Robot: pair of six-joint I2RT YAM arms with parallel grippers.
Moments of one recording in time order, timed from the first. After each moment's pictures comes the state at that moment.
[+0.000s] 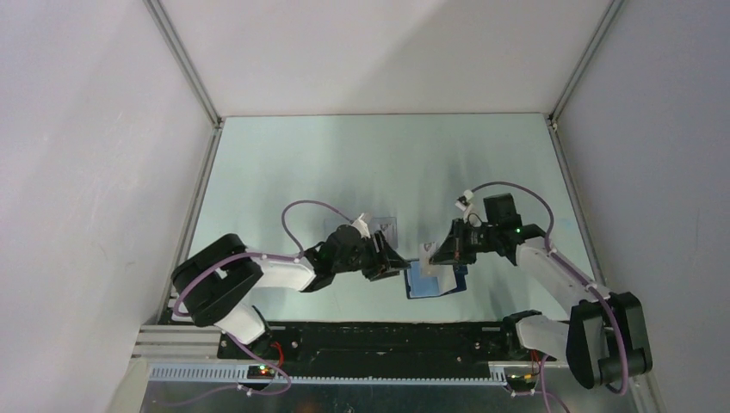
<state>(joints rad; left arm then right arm) -0.89 1.55 0.49 0.59 0.29 -1.25 0.21 1.14 0.60 -0.40 -0.86 0.49</state>
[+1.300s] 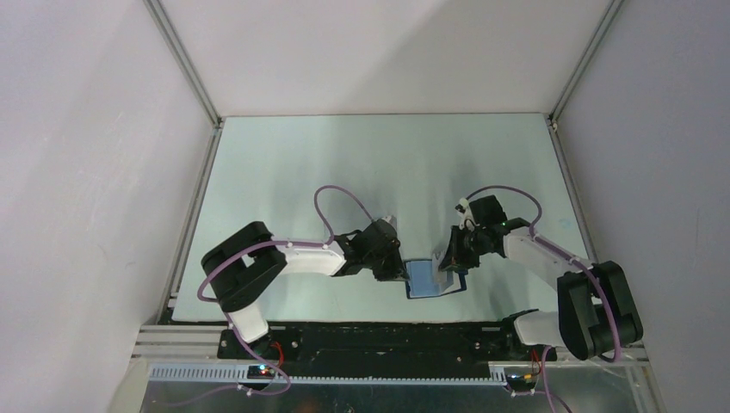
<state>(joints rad) -0.98 1.72 0.82 0.05 0.16 -1.06 0.31 1.31 0.65 -0.51 -0.46 0.44</state>
